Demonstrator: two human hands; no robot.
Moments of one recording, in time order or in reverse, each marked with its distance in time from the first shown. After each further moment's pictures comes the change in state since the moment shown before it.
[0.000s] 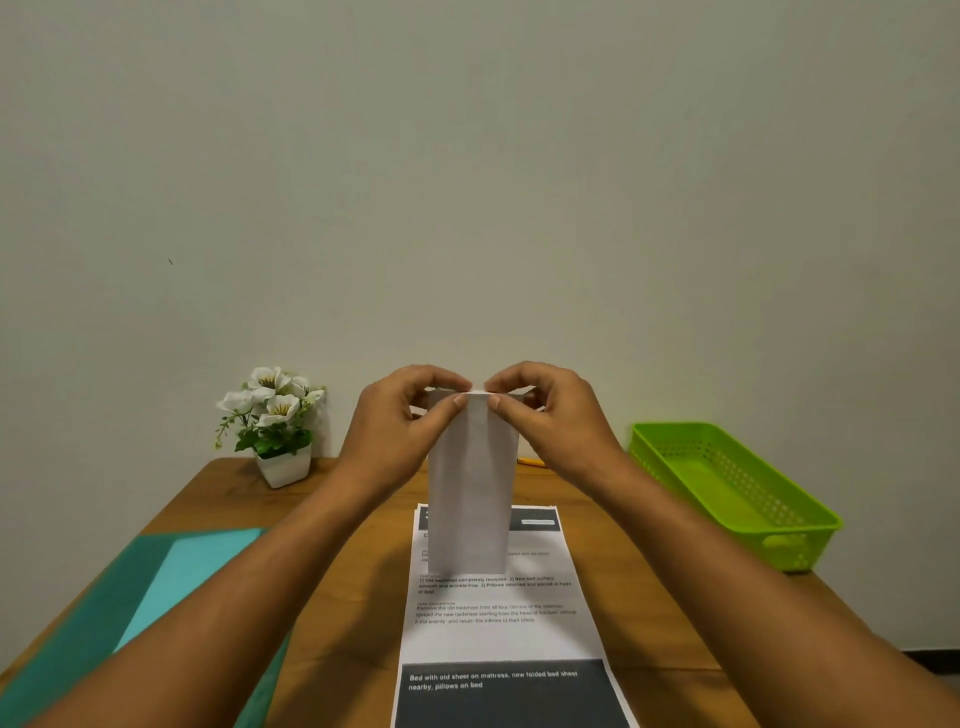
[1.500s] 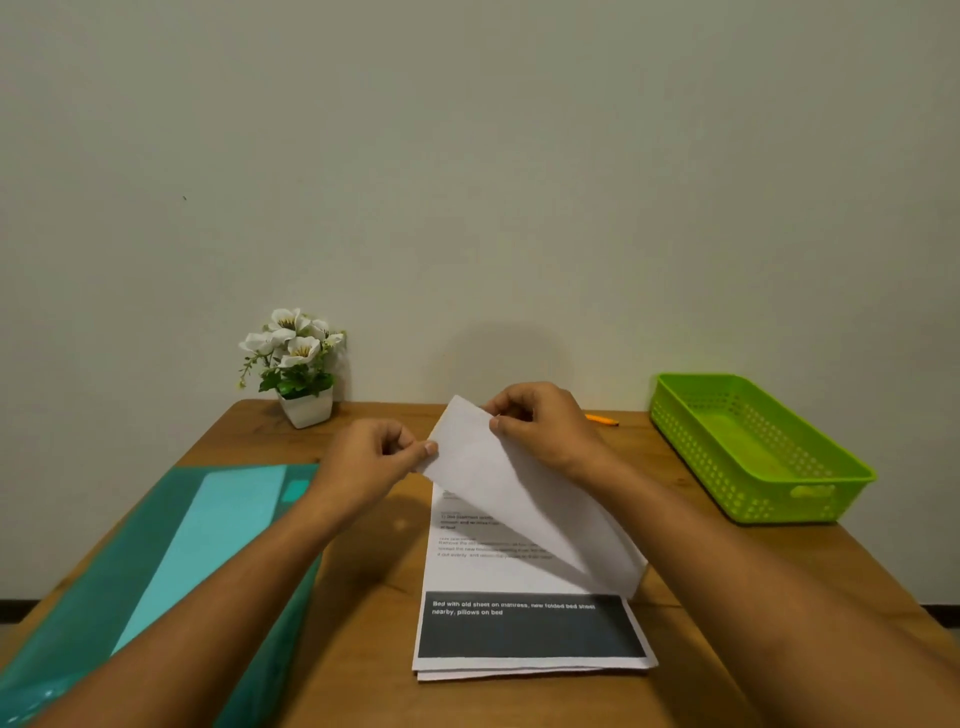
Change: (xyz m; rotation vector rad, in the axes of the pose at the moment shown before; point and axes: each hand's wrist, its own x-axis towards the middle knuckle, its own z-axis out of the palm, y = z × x) left_hand -0.075 -0.065 -0.019 0.114 -0.190 -0.470; right_hand -0.021 0.060 0.046 -0.146 -0.253 0.194
